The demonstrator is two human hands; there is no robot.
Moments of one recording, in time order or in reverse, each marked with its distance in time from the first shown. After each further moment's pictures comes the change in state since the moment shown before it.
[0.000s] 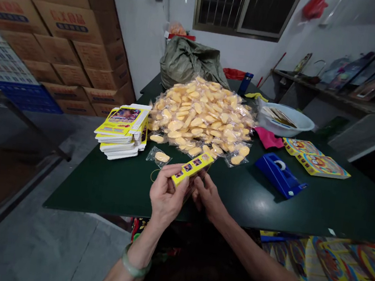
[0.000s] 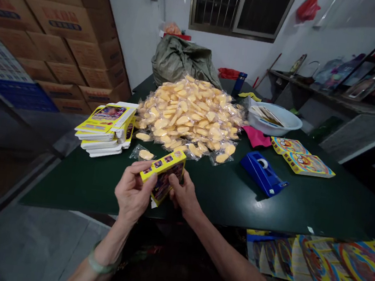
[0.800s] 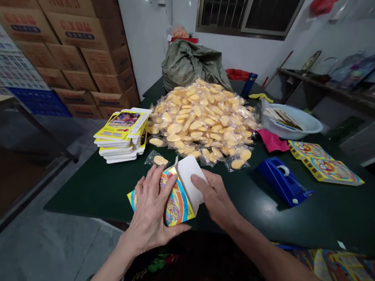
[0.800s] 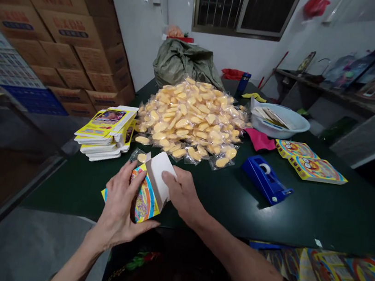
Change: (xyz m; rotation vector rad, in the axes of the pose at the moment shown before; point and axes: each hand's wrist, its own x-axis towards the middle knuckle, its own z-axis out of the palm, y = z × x) left_hand -0.005 0.017 -0.044 0.808 -0.566 0.276; right_hand -0.011 -0.063 -0.002 -0.143 -0.115 -0.223
